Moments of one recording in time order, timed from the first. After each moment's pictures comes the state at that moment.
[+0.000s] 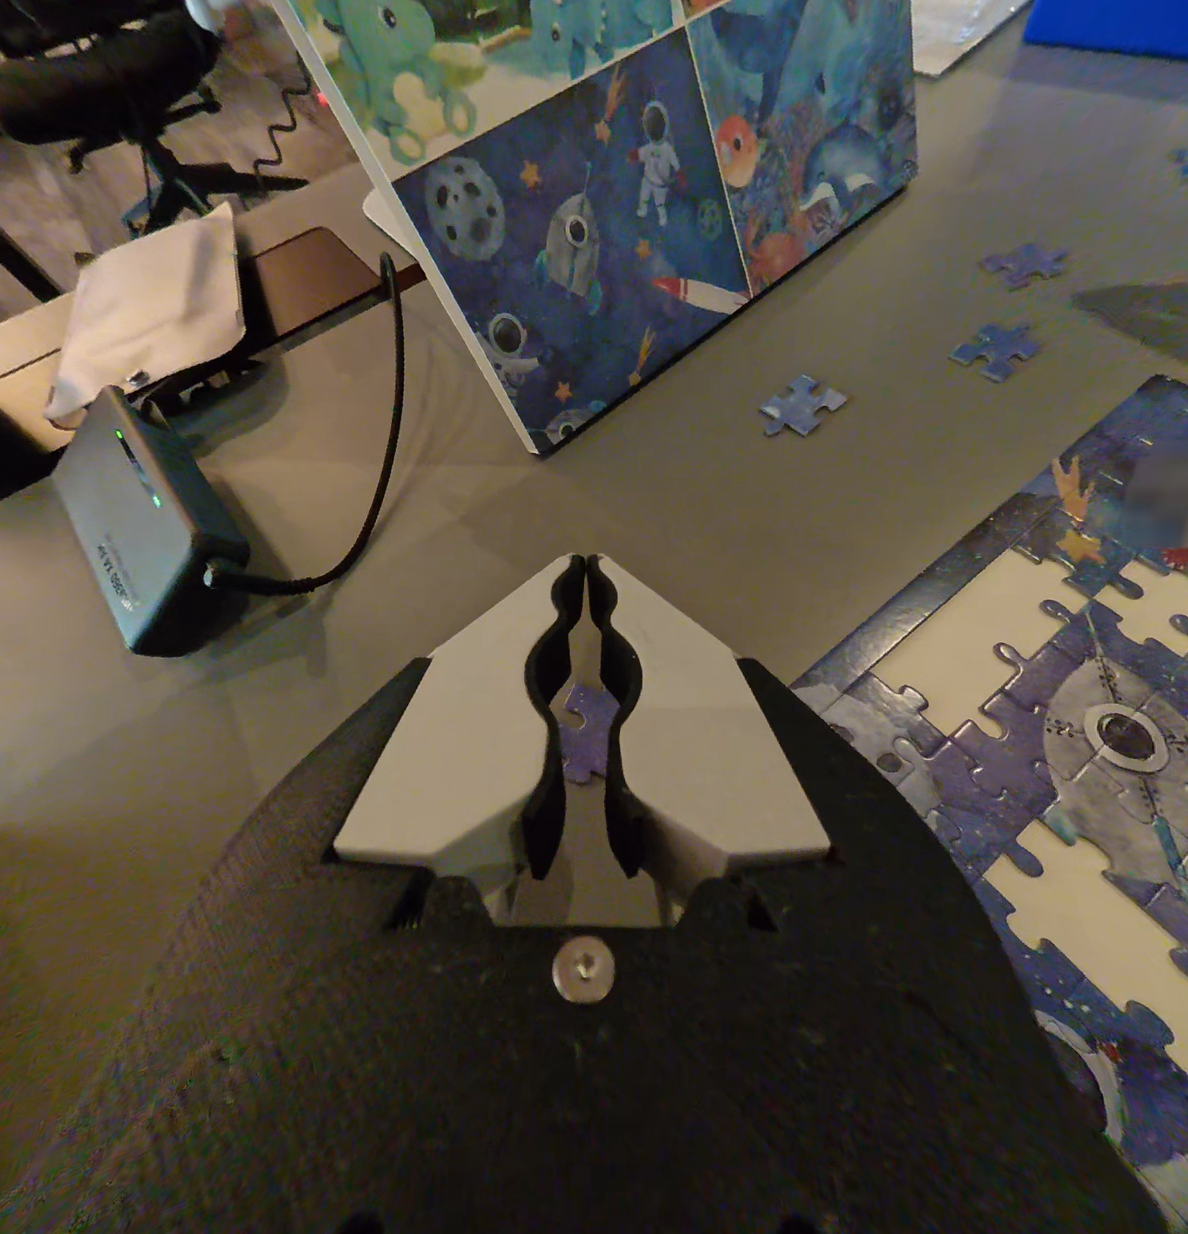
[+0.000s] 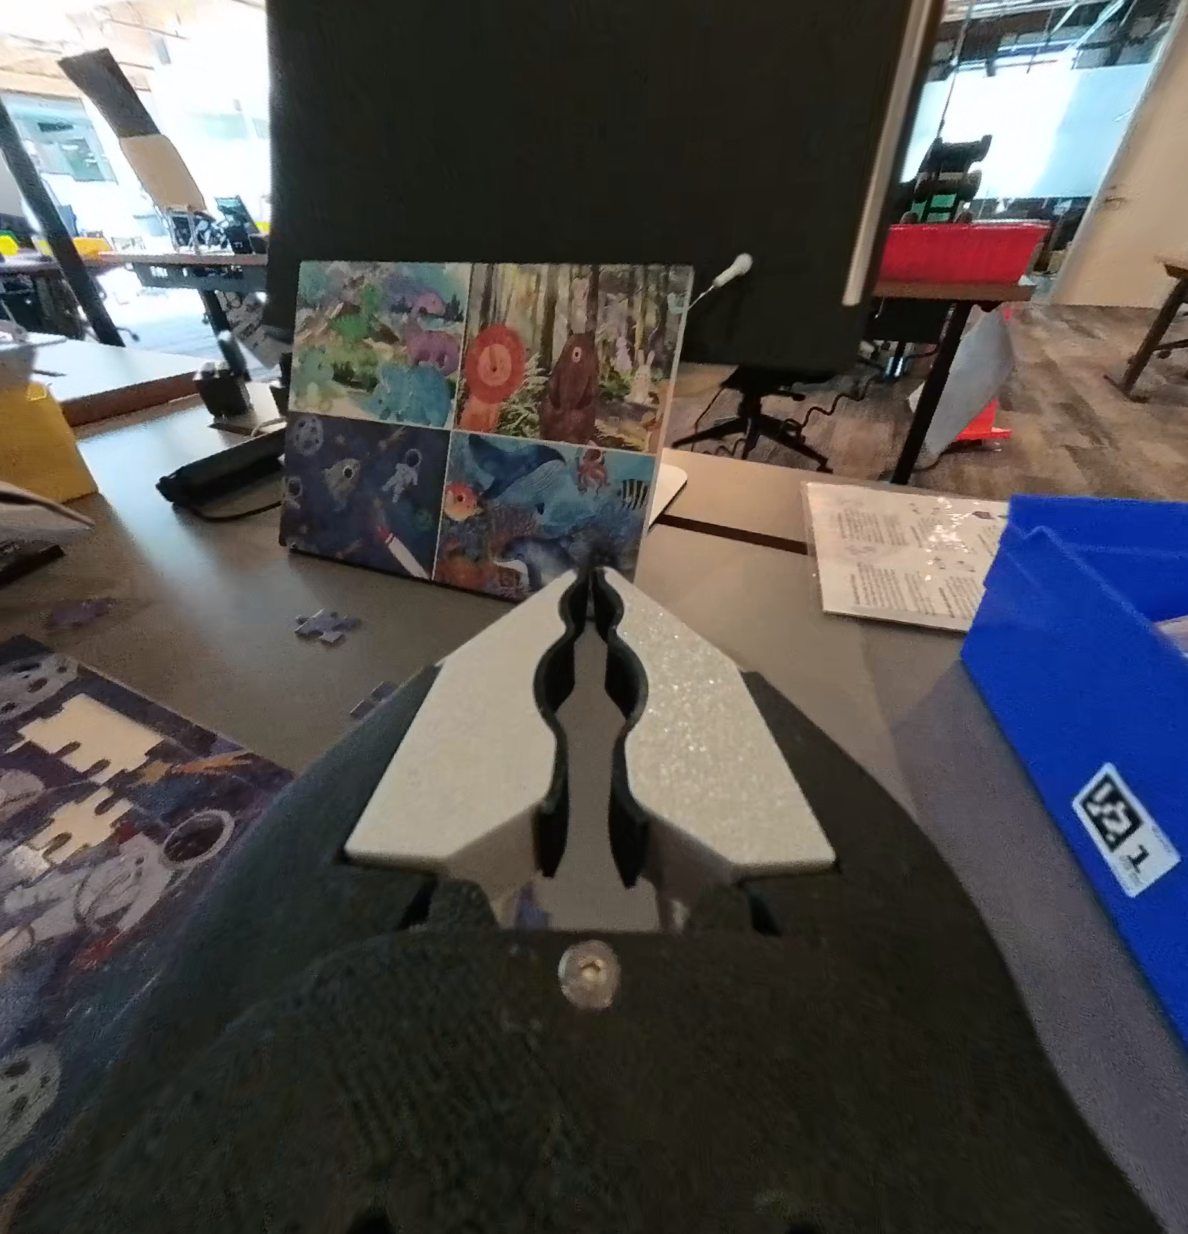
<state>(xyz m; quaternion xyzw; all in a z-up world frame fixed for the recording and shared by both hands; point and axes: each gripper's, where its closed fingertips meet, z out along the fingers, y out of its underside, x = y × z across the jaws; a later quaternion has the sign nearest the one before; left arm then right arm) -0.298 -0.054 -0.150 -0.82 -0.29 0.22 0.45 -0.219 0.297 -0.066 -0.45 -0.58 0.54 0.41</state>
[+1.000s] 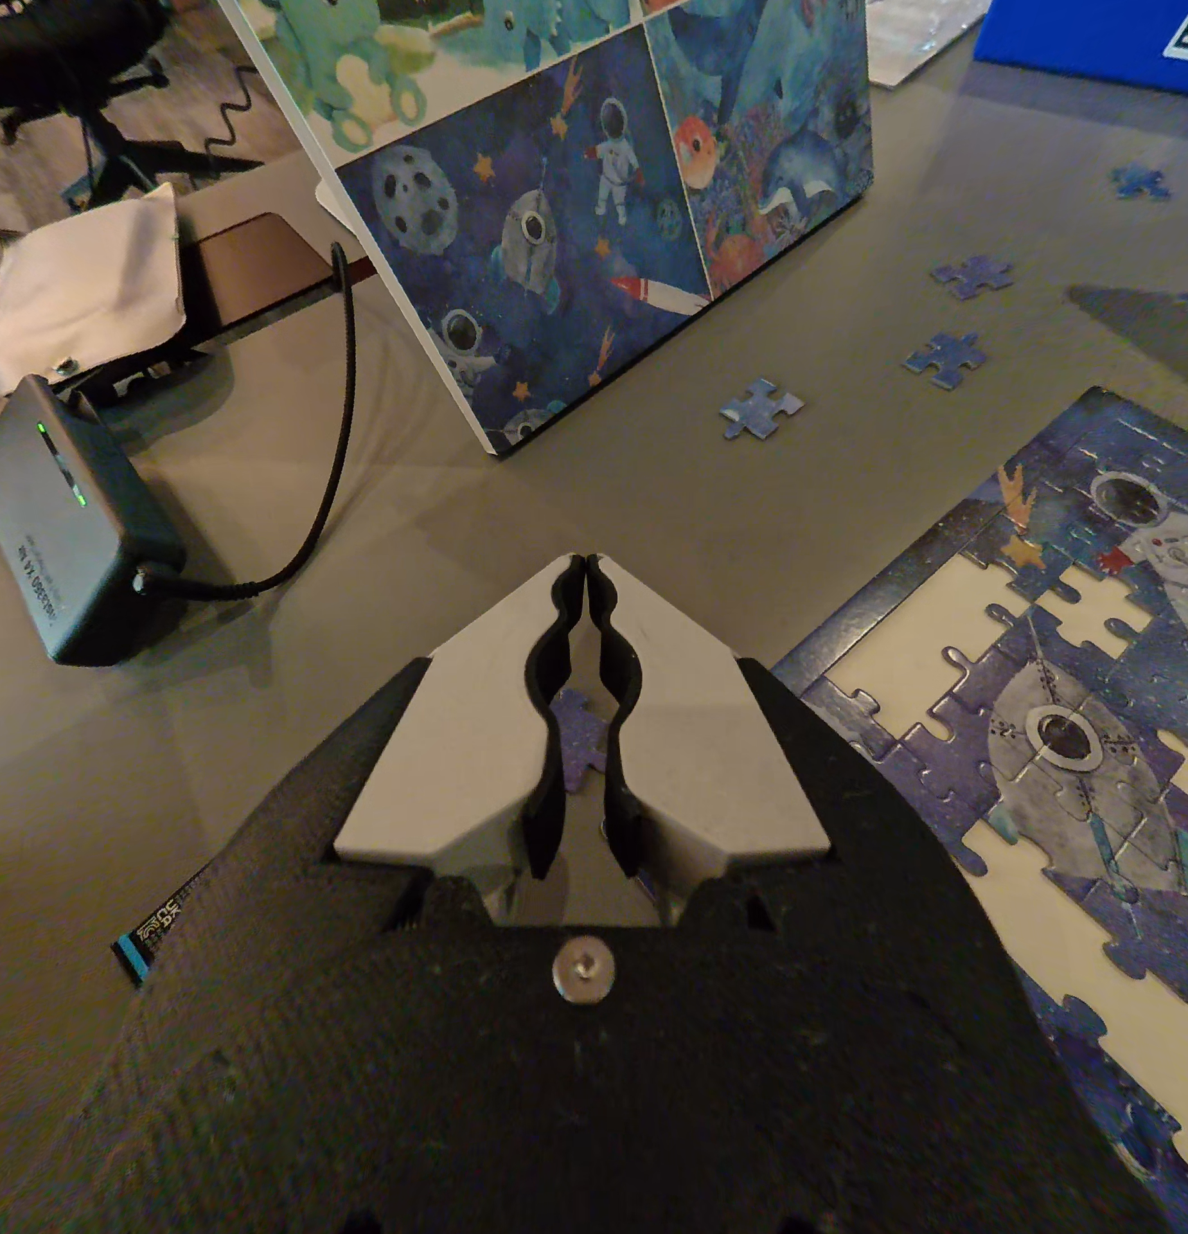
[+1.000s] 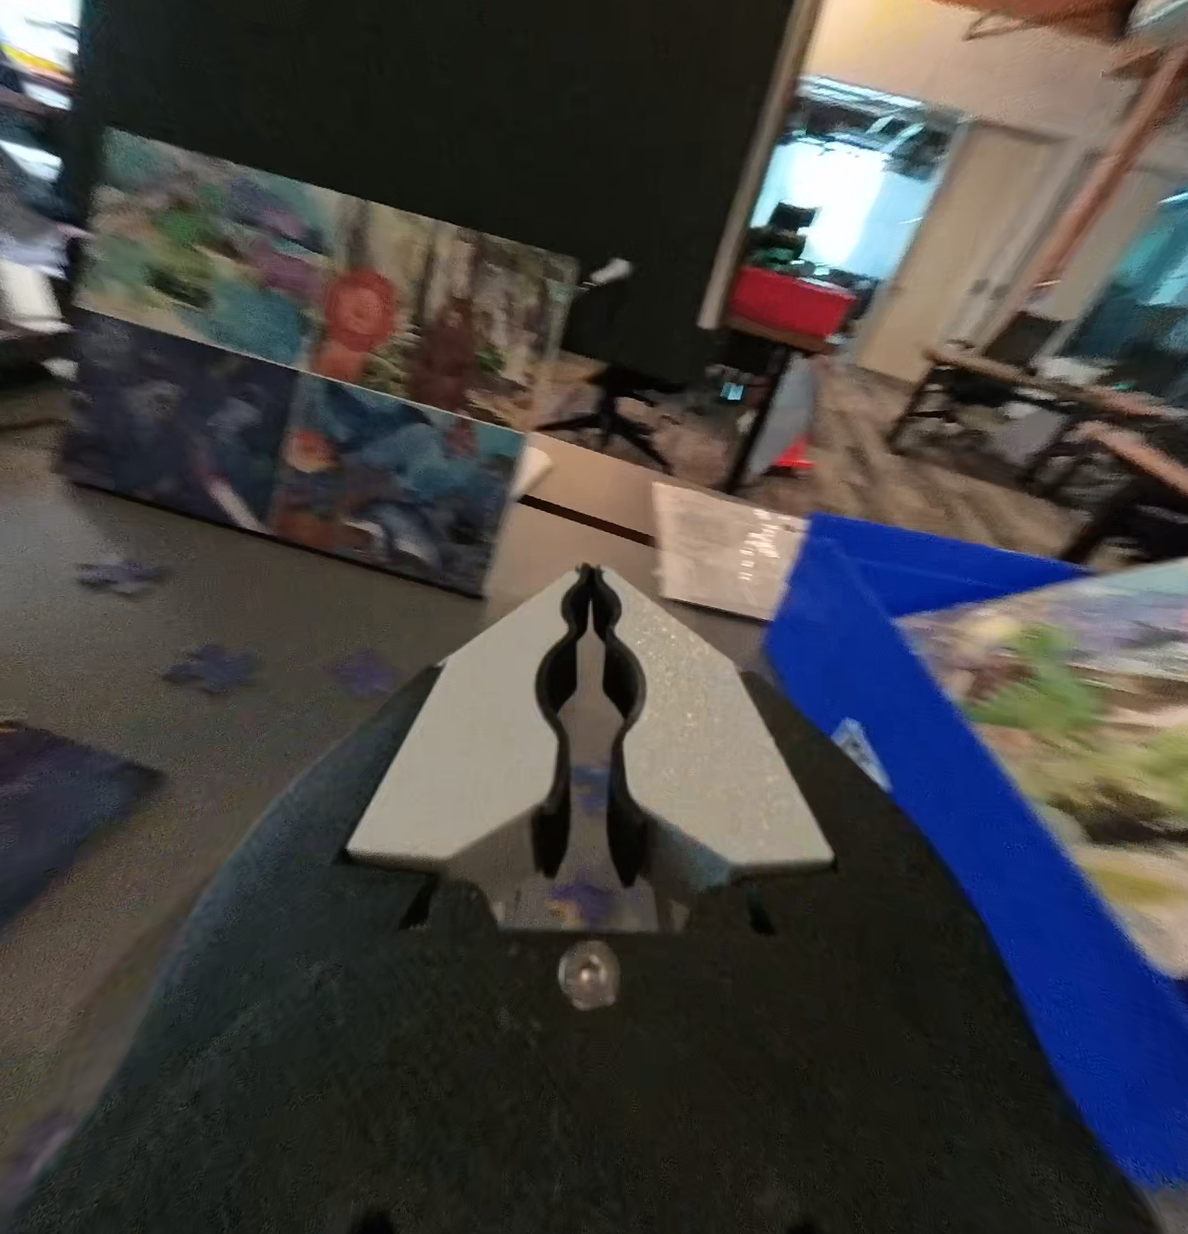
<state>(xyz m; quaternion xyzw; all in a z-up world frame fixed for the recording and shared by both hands) -0.289 -0.042 -0.153 -0.82 -0.29 0.19 0.46 -0.209 0.329 -0.064 -0.45 -0.59 0.44 0.51</state>
